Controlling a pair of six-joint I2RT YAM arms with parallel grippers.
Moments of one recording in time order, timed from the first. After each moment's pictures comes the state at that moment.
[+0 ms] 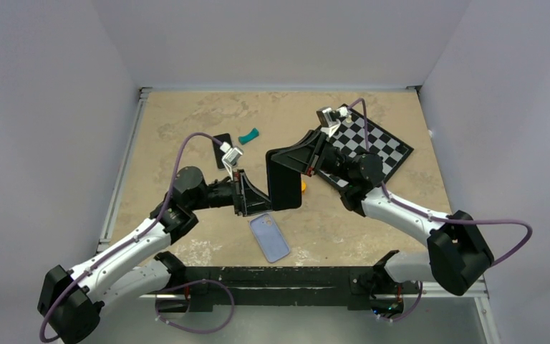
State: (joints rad) left arm -0.66 0.88 0.57 0.28 0.70 -0.86; right arm 0.65 1.30 0.72 1.20 -0.65 1.40
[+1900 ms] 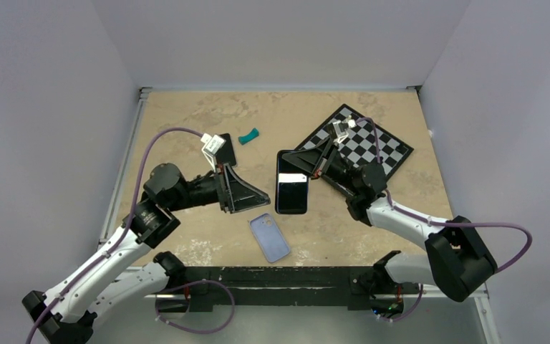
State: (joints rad) left arm -0.69 0.73 0.78 0.00 0.64 -1.00; right arm 0.58 1.26 0.55 1.19 -0.52 1.55
